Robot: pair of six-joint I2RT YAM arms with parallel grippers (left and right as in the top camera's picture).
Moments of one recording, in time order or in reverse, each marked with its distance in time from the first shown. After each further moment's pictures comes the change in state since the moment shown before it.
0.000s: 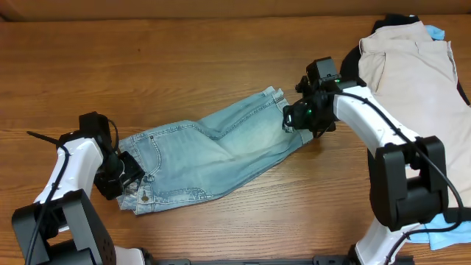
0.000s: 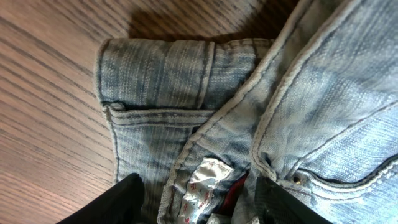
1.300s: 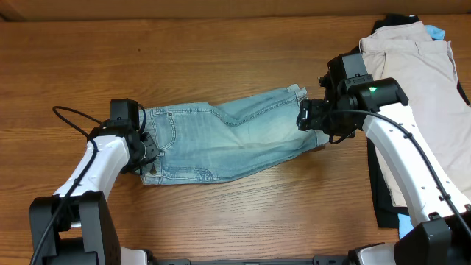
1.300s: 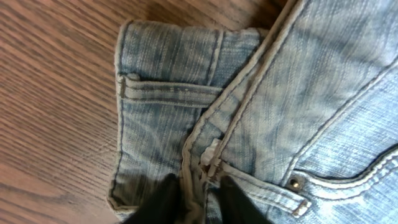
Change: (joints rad) left arm -0.215 0.000 -0.021 0.304 -0.088 -0.048; right arm 0.000 -0.338 0.031 -0.249 0.043 0.201
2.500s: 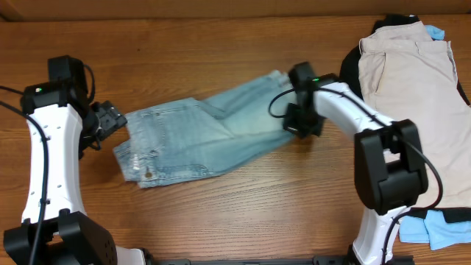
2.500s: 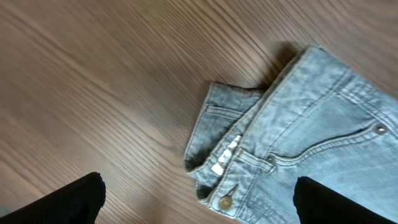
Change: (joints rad) left arm 0.158 0.000 0.549 -0.593 -0.055 -0.070; right arm 0.042 0.471 0.042 0.135 0.087 0.262
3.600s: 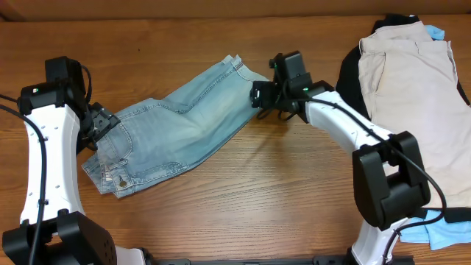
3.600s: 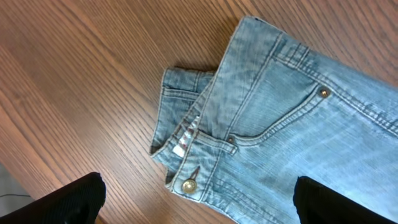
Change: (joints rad) left arm 0.027 0.000 0.010 -0.019 -0.108 -0.120; right arm 0.130 -0.088 -0.061 0.605 -0.064 -0.196
